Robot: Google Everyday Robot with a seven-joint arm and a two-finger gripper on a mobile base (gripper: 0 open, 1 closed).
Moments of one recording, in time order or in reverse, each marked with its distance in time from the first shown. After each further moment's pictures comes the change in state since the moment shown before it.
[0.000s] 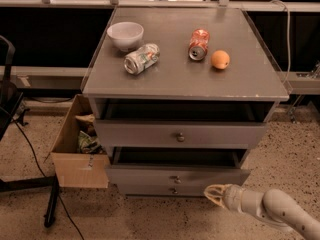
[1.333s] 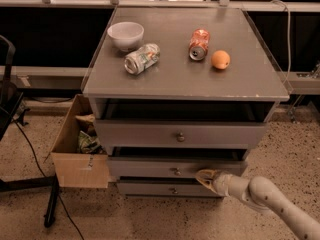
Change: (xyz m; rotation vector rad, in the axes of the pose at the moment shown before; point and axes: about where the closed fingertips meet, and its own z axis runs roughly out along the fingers) arm 0.004 -0.052 0.058 0.087 -0.067 -0.036
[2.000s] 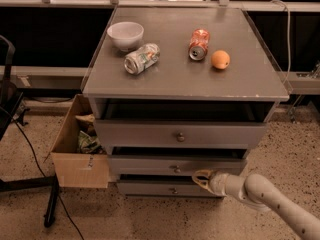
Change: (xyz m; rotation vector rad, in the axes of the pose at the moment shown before) arm -0.008 0.004 0.014 -0.036 0.004 0.032
